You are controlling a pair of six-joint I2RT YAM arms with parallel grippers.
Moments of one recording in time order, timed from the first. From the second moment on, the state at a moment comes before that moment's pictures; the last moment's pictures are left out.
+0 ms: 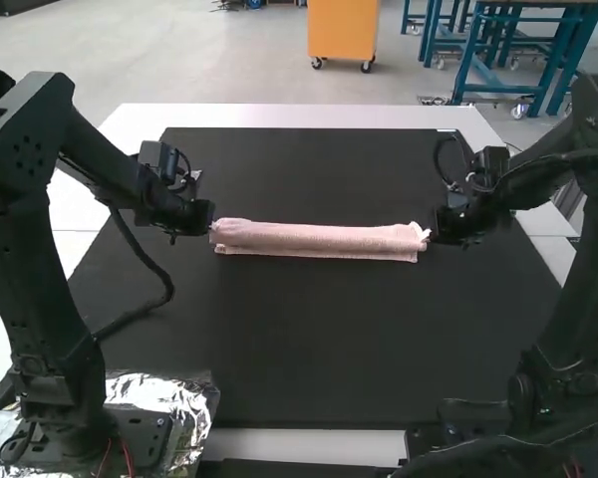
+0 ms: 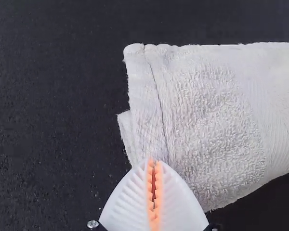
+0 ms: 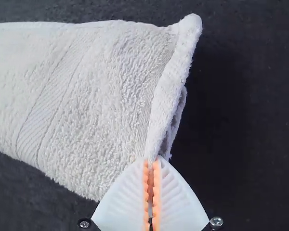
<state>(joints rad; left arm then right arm) -0.05 1.77 0.83 0.08 0.26 0.05 -0.01 1.82 0.92 -0.13 -0.41 -0.10</state>
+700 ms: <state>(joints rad) 0.00 1.77 0.91 0.08 0.25 -0.01 0.05 1.86 0.98 -0.16 -0.34 -0.10</state>
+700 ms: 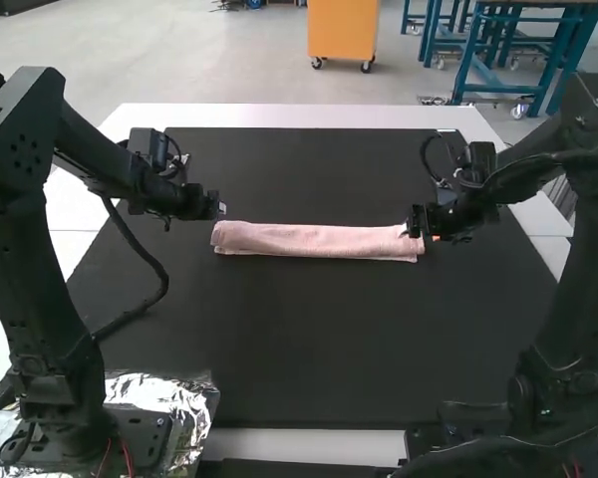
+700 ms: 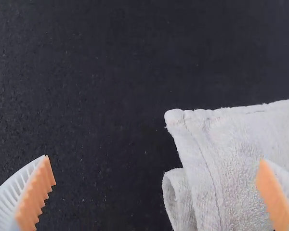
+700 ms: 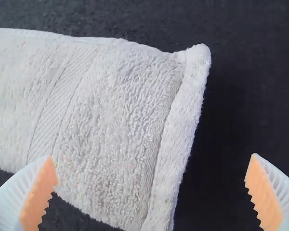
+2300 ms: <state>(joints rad) 0.00 1.77 0.91 0.12 0.25 -0.02 0.43 1.86 1.14 -0.13 -0.40 0.04</state>
